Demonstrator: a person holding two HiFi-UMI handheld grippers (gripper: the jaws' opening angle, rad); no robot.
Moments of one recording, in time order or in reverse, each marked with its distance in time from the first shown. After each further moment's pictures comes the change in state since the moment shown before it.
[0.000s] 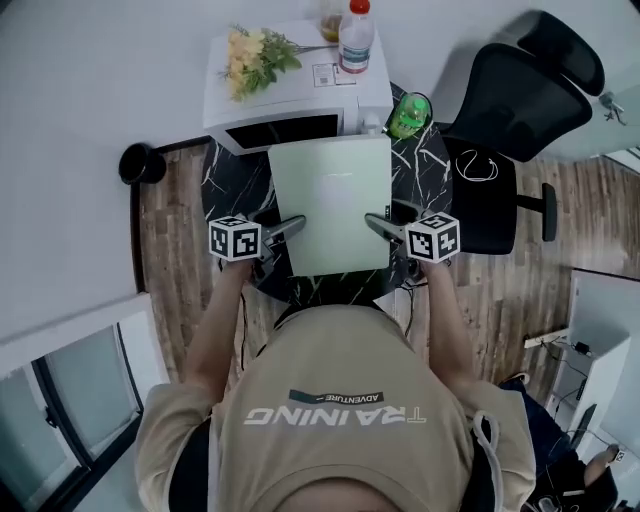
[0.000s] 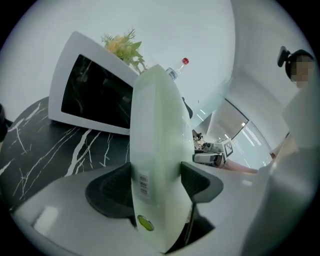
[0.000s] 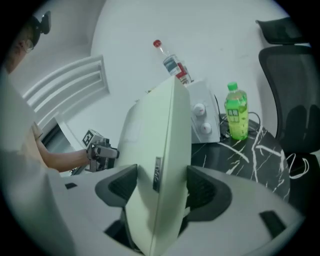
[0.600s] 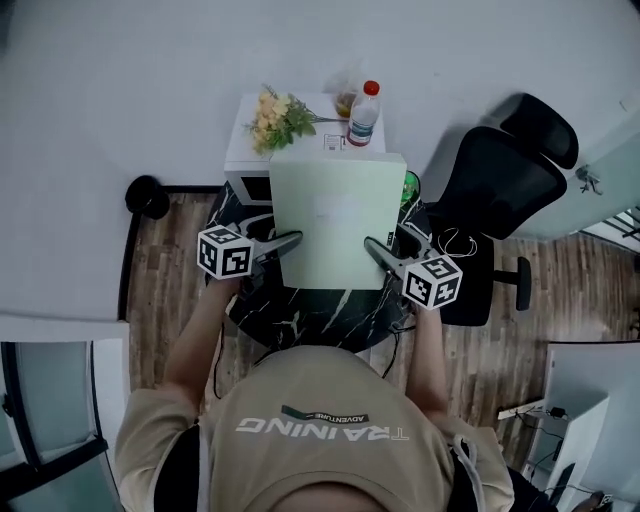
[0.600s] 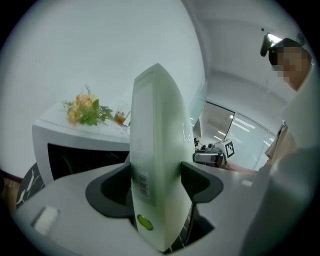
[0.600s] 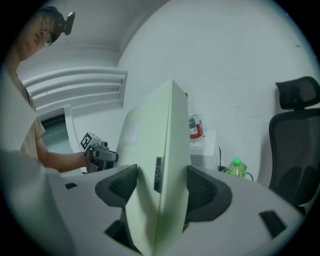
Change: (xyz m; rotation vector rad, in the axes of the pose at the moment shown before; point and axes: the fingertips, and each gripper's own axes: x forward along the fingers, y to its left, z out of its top) left arm -0.040 -0.081 0.121 0.295 -0.231 -0.023; right arm -0.068 0.043 0.135 -0.273 -0.289 -0.060
